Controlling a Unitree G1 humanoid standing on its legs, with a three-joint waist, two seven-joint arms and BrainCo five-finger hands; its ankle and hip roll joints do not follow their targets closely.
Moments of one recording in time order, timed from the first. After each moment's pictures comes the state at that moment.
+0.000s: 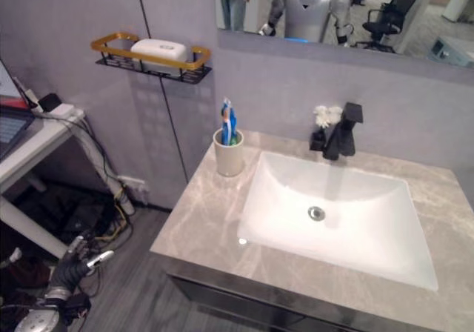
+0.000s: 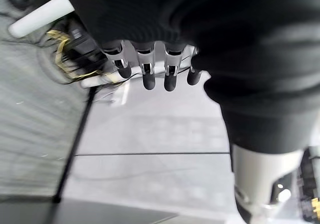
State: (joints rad) left arm 0.40 0.48 0.22 0.08 -0.43 -0.06 -0.02; right arm 0.07 -0.35 0.22 1.19 -0.06 0.01 0.00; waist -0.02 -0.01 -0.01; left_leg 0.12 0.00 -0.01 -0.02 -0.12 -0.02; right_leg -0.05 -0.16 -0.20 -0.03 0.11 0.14
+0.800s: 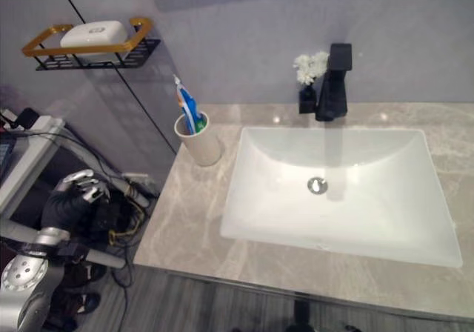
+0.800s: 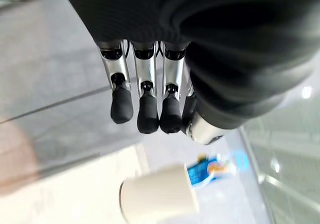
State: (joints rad) left arm 0.22 0.70 0.13 -0.21 -0.58 -0.14 -0.04; right arm 0.03 -0.41 0.23 1.23 -0.13 0.00 0.00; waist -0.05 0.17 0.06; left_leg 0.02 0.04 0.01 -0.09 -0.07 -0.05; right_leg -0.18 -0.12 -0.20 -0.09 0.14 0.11
